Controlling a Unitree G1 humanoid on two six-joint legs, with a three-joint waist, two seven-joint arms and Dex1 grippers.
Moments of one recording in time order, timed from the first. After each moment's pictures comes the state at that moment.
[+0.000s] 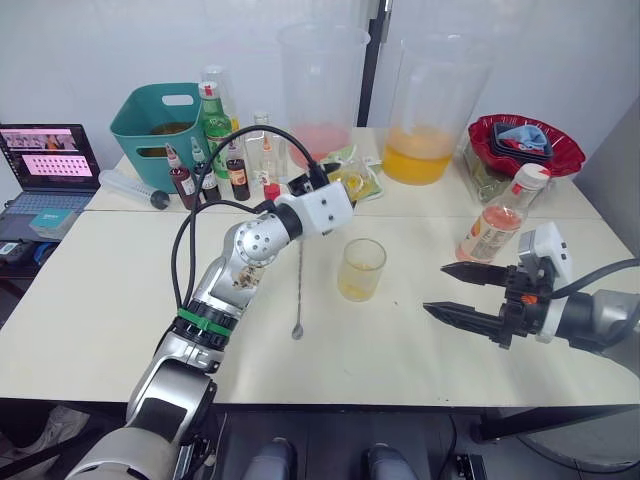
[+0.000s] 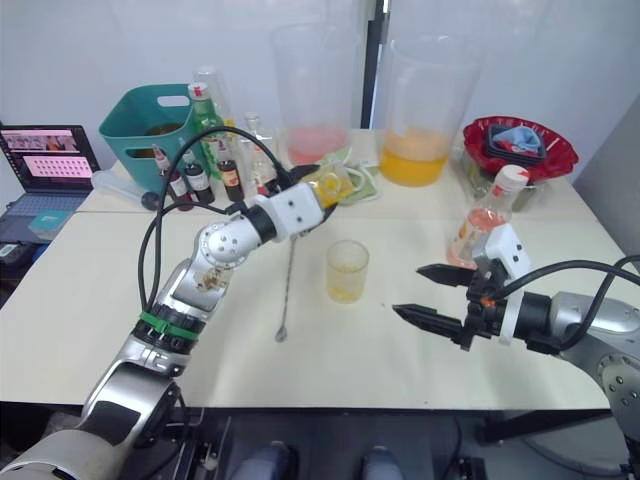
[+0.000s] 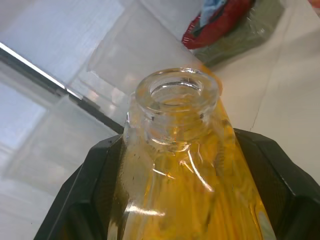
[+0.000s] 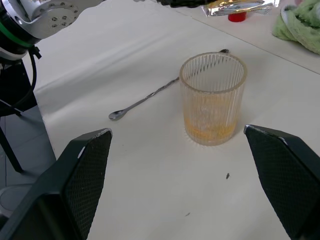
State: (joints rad) left arm -0.85 0.27 -0.16 0.20 0.21 0.08 -0.49; right arm -0.16 -0.96 -0.35 -0.50 0.93 0.85 0.83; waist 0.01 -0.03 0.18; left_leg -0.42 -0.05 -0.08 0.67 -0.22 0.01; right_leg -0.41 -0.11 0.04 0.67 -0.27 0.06
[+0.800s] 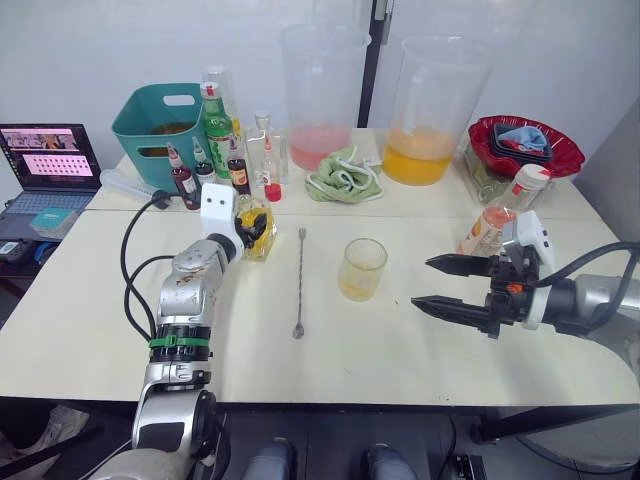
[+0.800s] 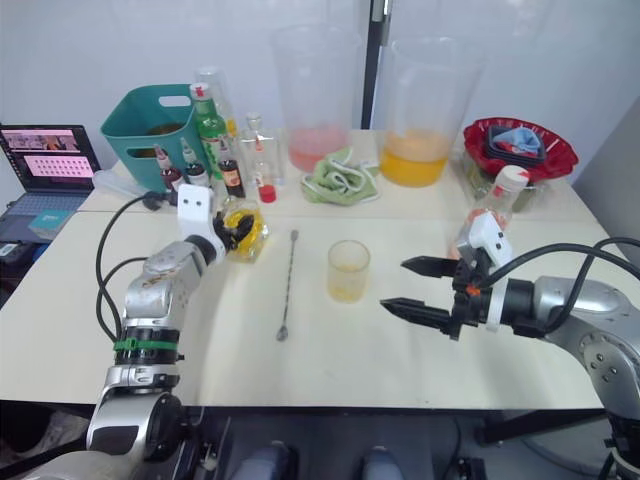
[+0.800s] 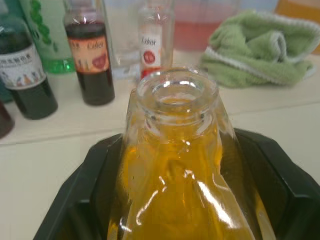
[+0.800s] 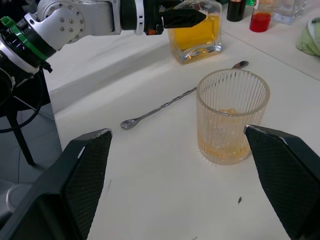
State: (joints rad) left arm -0.73 0.24 0.22 0.28 -0.12 0.49 -0.28; right arm -0.30 -0.93 -0.25 -0.46 0.92 0.85 0.86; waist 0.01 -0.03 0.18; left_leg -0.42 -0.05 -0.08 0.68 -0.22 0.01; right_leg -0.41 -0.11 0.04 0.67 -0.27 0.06
